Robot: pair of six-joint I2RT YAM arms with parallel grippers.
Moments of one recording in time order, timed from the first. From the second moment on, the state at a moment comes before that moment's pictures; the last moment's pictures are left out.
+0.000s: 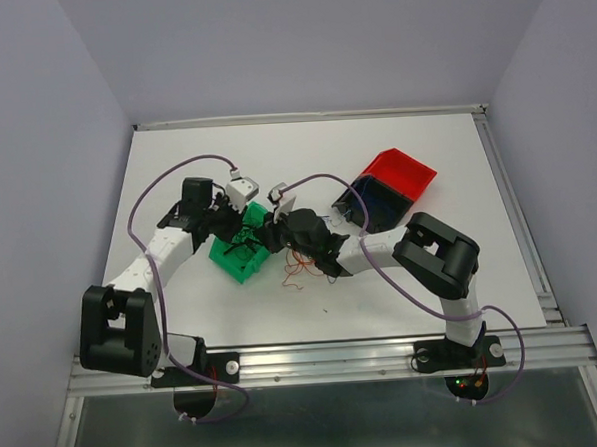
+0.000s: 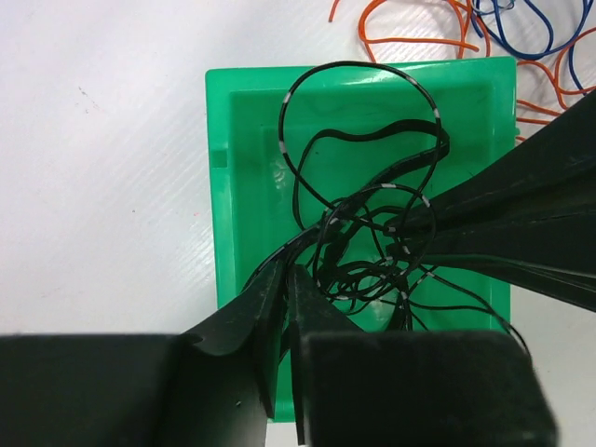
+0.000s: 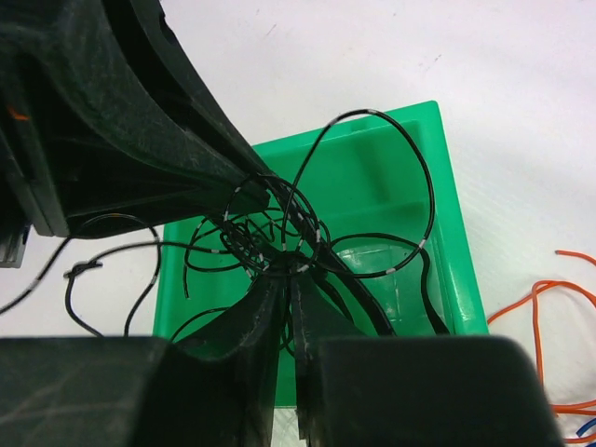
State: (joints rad) left arm -0.21 1.34 0.82 -0.31 0.36 0.45; right arm 0.98 1.97 1.06 0.70 0.11 0.37
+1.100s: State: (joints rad) left arm -0.20 1.24 0.86 -0.31 0.46 0.43; right arm 0.98 1.97 1.06 0.69 0.10 0.37
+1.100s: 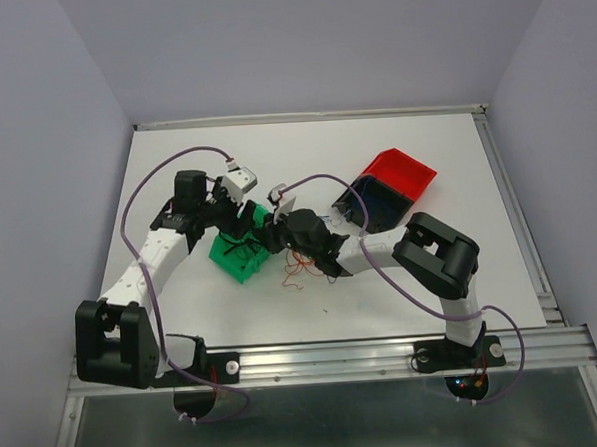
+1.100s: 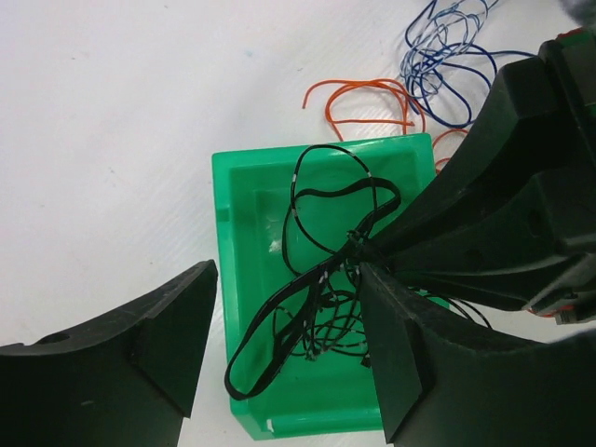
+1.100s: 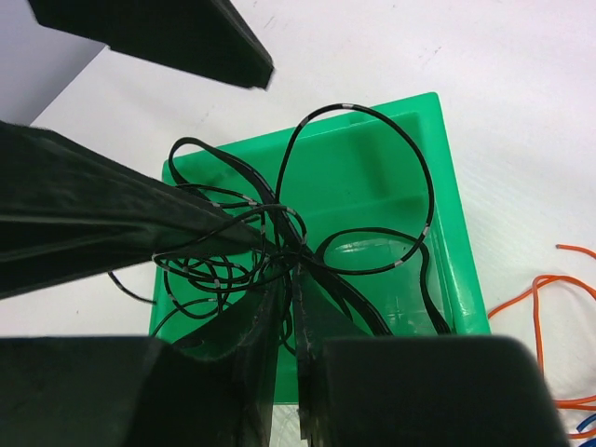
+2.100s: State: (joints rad) left arm -0.21 1.41 0.87 -0.30 0.46 0.46; right arm 1.00 1.70 1.00 0.55 0.19 0.44
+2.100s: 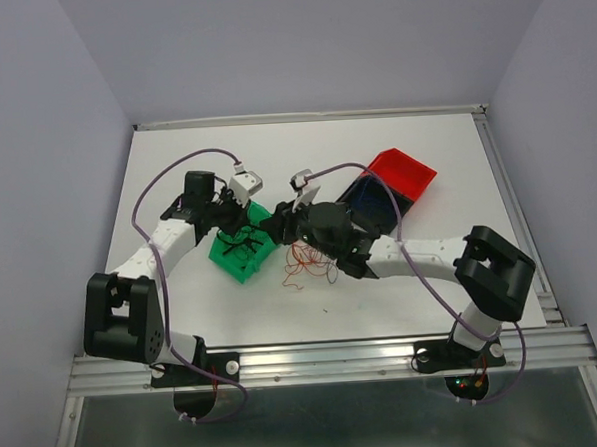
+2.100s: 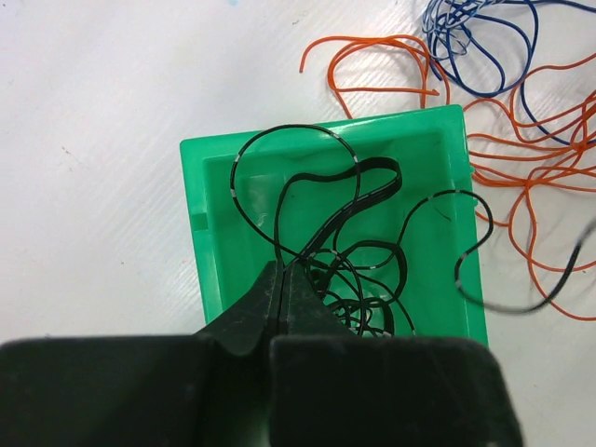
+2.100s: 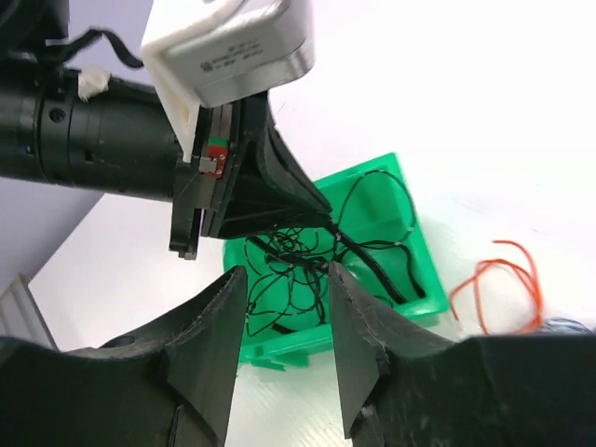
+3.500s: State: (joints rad) left arm -0.35 1.38 0.88 -0.35 0.18 0.46; right arm 1.00 1.33 0.71 0.50 0.55 0.52
